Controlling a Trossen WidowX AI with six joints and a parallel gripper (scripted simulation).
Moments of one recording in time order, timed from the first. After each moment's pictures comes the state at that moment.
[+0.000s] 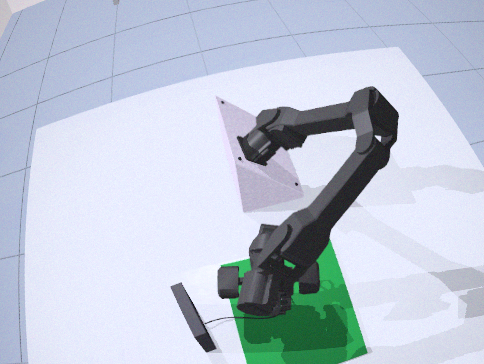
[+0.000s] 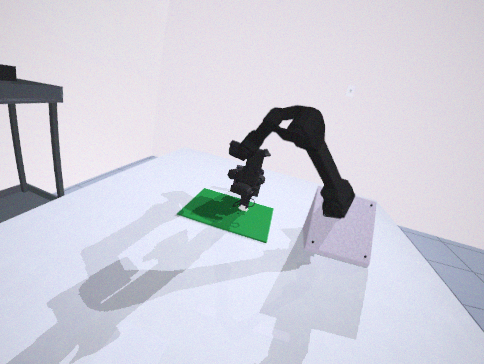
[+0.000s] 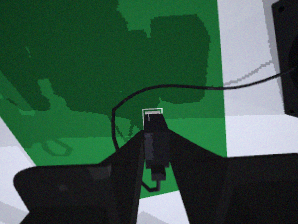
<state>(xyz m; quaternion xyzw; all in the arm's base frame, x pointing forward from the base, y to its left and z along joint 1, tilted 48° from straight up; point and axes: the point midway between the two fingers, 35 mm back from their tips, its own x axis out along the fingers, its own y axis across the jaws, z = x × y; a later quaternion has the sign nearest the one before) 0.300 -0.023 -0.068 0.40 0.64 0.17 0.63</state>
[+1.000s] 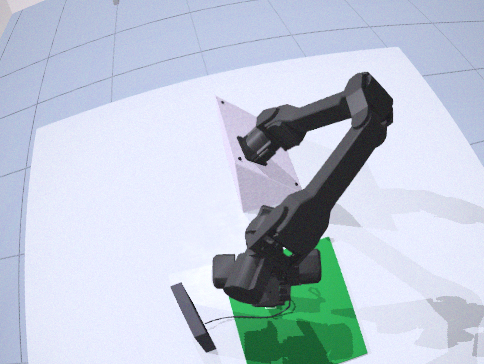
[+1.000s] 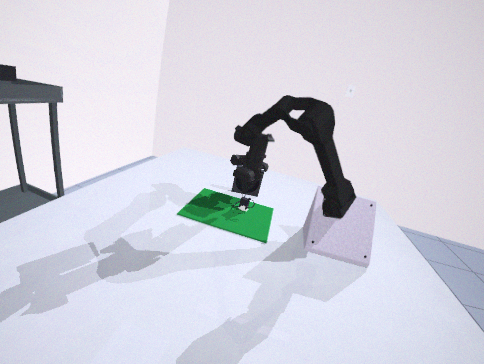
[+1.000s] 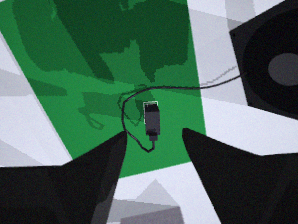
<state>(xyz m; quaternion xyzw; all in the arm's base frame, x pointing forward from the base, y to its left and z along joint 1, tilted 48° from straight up) 0.295 -0.062 -0.035 0.40 0.64 0.17 0.63</state>
